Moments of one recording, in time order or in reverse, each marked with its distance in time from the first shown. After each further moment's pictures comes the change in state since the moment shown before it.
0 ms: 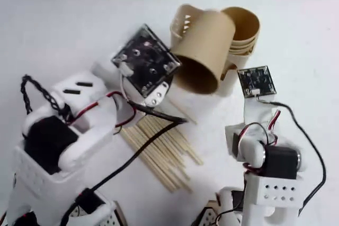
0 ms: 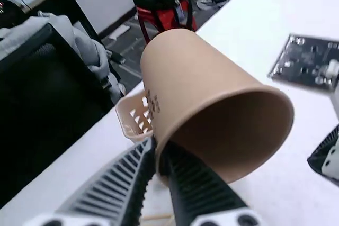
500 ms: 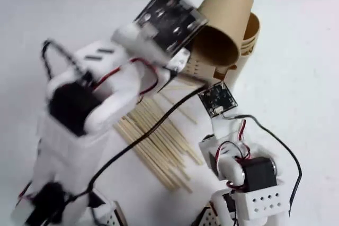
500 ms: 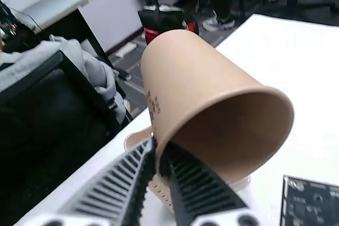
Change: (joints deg) left arm -0.1 19.2 -22.9 1.1 0.8; right arm -17.8 -9.1 13.2 -5.2 -0.9
